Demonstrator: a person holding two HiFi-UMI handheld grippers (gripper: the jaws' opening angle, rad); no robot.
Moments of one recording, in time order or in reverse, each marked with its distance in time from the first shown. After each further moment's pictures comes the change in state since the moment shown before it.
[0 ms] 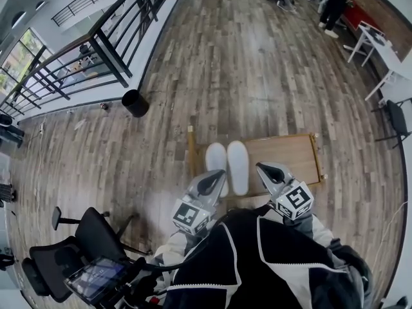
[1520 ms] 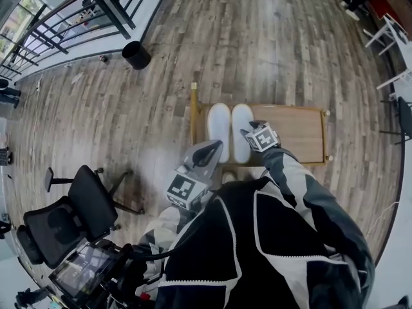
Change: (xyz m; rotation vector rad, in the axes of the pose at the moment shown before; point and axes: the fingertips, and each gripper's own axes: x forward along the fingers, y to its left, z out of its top) left arm -0.014 0.020 -0.042 -0.030 0.097 0.094; right arm 0.124 -0.055 -0.266 0.096 0.802 0.008
